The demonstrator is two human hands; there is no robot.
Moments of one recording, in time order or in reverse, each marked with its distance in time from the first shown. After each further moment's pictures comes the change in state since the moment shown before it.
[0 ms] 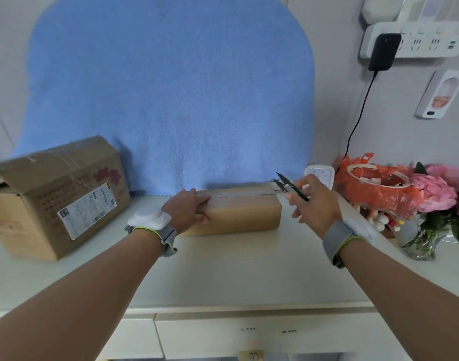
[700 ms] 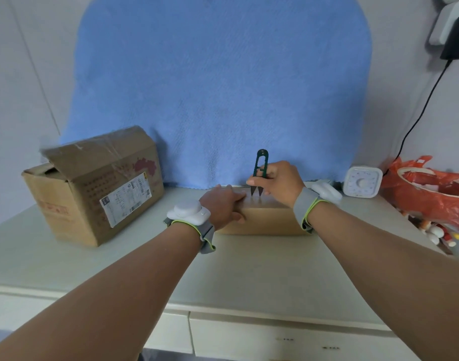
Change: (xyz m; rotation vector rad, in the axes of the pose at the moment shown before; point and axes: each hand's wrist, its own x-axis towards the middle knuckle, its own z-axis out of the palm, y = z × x) left_hand 0.005 -0.007 0.004 -0.020 -0.007 0.036; right_hand 0.046 -0.066 0.119 0.016 -0.350 -0.225
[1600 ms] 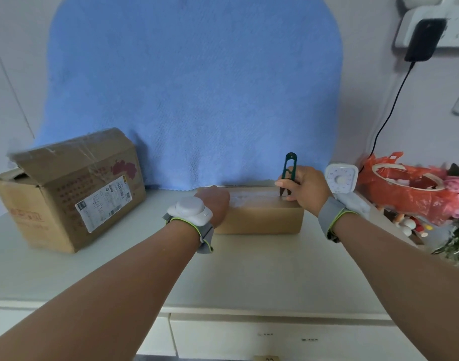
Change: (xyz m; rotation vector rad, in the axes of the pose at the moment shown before) left_hand 0.007 0.036 -0.011 0.268 -0.080 -0.103; right_hand -0.031 0.047 -0.067 0.075 0.139 0.122
